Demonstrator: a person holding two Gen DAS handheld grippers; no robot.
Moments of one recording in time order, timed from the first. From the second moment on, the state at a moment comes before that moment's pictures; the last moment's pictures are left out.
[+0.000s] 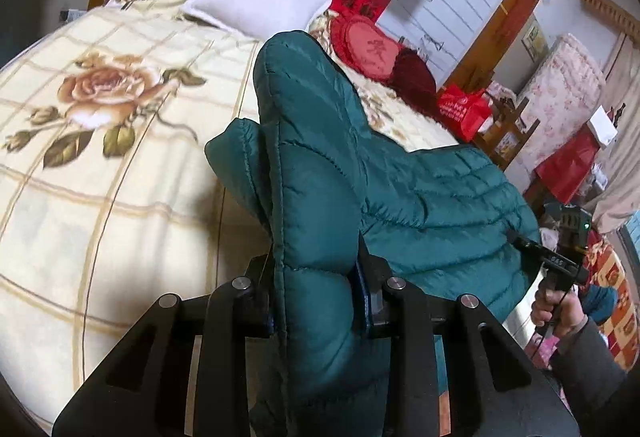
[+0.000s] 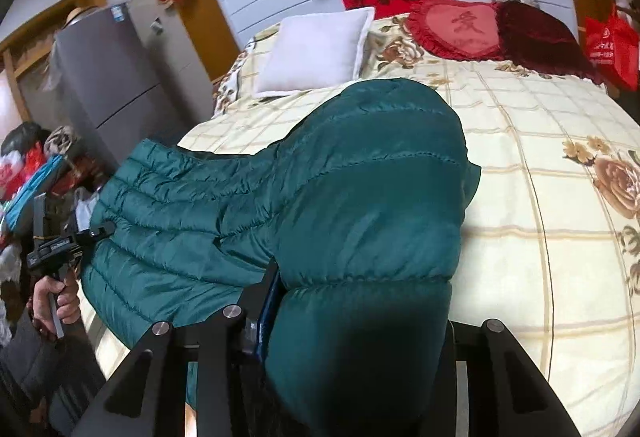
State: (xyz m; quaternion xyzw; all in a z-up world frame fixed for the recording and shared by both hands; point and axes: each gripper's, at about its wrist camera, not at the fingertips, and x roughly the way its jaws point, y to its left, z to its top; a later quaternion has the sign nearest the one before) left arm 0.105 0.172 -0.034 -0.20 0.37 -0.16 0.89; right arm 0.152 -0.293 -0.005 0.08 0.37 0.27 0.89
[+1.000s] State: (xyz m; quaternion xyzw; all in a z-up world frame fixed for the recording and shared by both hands) left arm 0.163 0.126 -0.054 -0.14 0.39 0.03 0.91; right arm 0.200 -0.235 -0.029 0.01 0.44 0.12 0.89
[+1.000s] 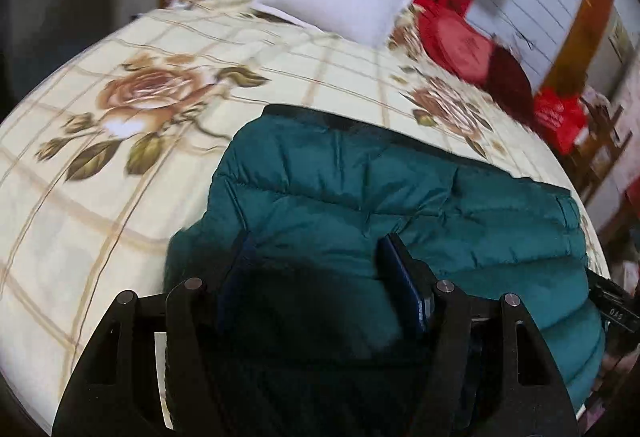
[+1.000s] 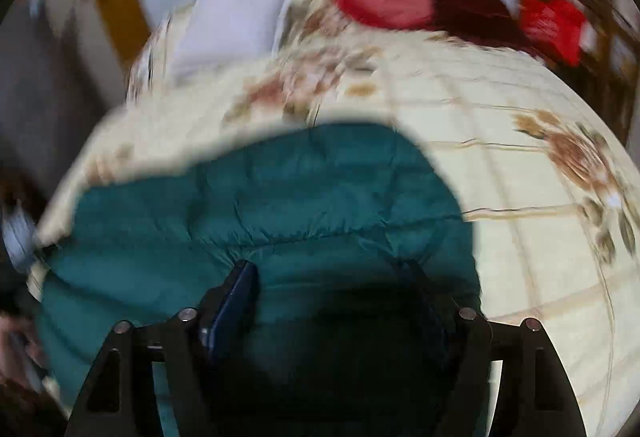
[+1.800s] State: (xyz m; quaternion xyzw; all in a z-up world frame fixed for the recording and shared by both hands) left arm 0.139 0.191 -0.077 -0.21 0.44 -0.17 0.86; right arm 0.204 -0.360 -0.067 0.20 0.45 0.23 0.84
